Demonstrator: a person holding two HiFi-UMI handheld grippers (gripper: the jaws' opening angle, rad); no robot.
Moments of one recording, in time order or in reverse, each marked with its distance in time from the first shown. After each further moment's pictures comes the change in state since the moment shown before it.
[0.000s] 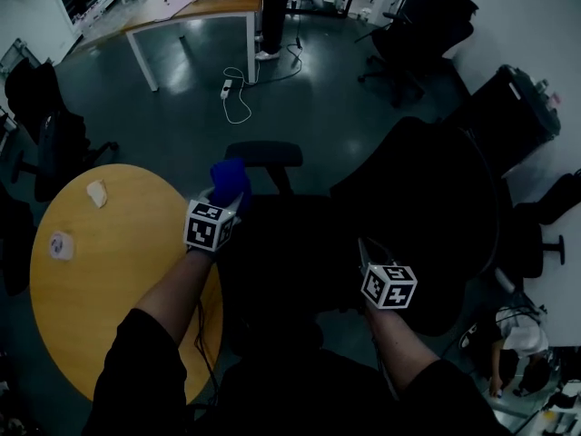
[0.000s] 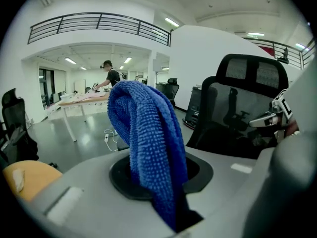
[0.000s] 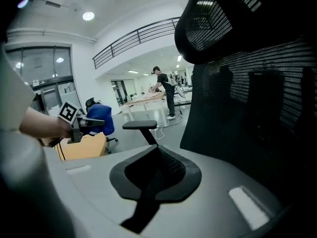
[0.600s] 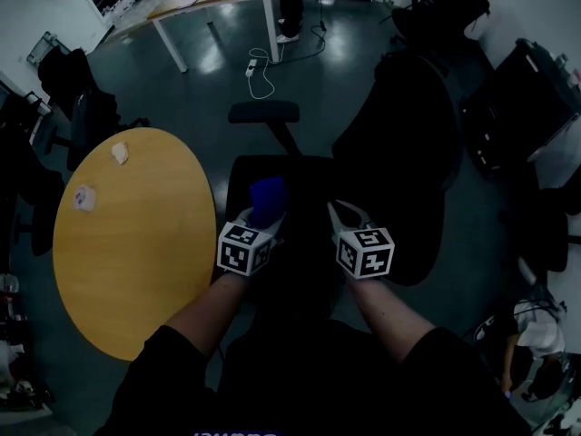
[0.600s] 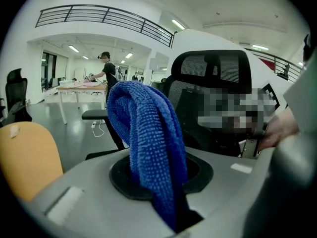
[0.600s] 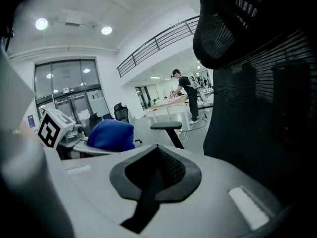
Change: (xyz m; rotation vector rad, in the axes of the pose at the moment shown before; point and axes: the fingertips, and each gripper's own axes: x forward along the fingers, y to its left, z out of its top) left arm -0.065 -0.240 -0.047 -0.138 -0.015 -0.070; right arm -0.056 0.048 -0.019 -0.068 -0.044 0.295
